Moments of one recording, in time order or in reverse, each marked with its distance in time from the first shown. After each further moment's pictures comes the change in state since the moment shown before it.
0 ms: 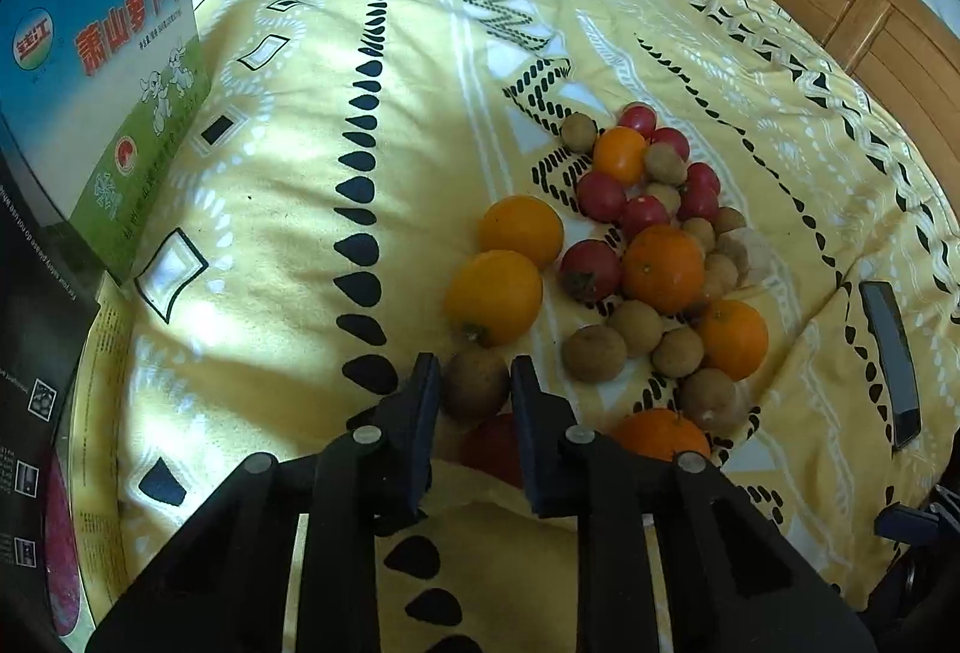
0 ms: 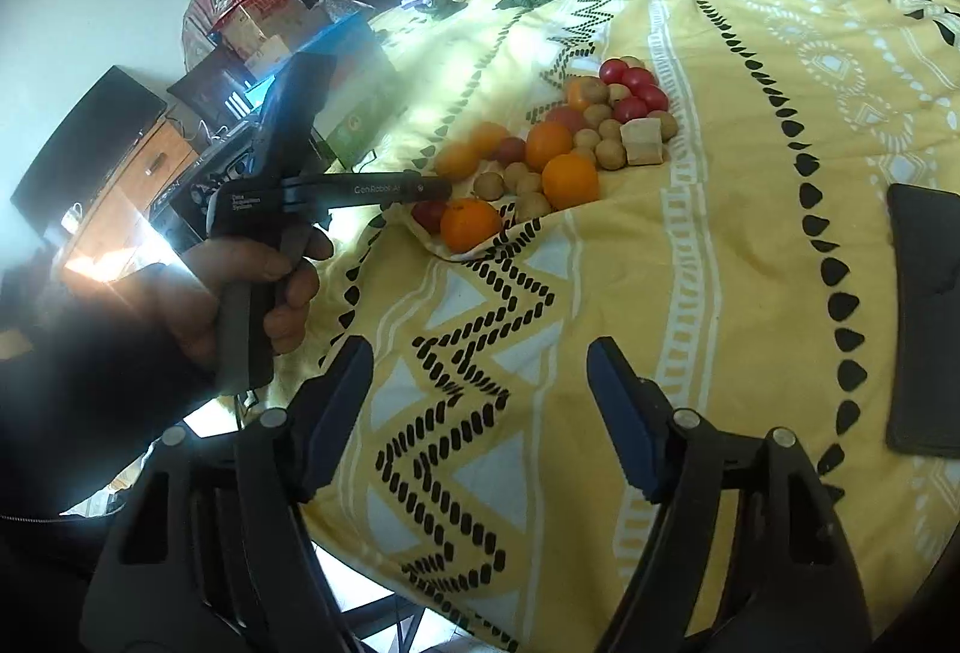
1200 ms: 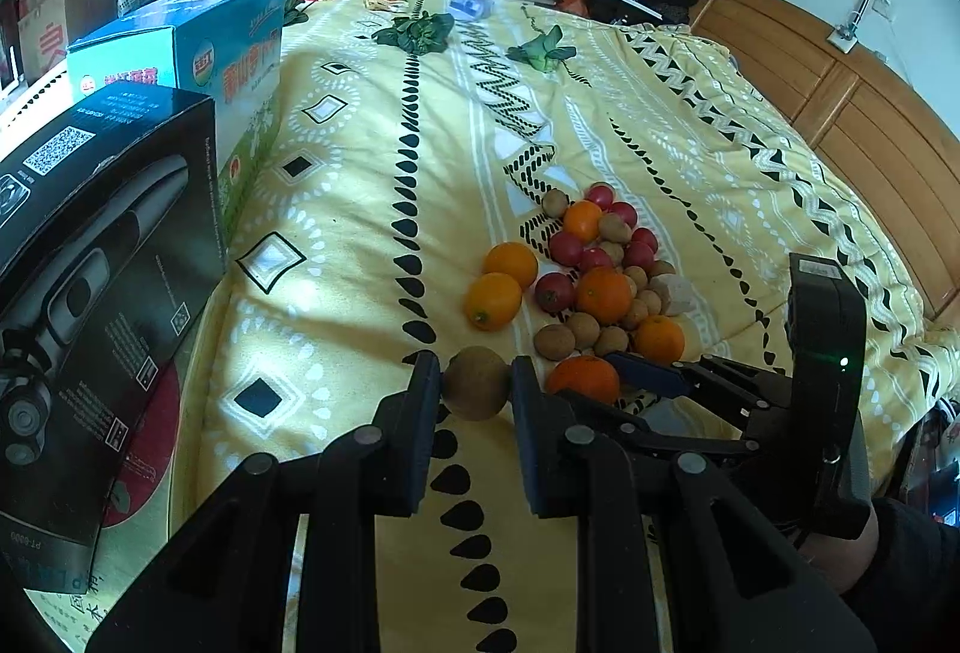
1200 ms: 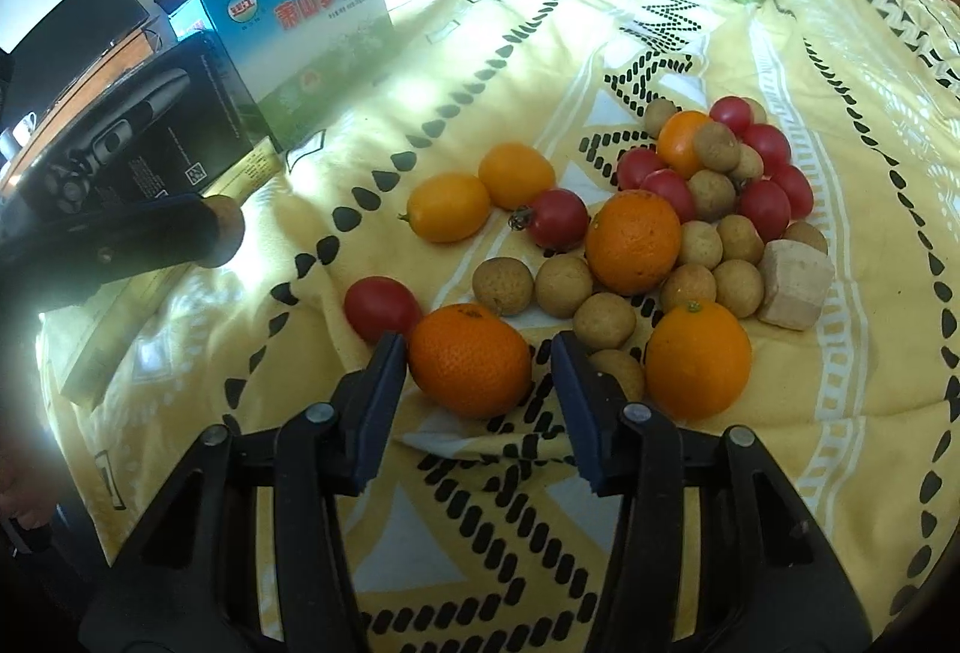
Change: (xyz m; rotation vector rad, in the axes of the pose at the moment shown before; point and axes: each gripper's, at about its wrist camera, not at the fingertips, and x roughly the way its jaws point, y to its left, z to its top) left arm -0.087 0.020 -0.028 -0.075 -0.154 -0.059; right arm 0.133 0.017 0.069 -0.209 0.069 -0.128
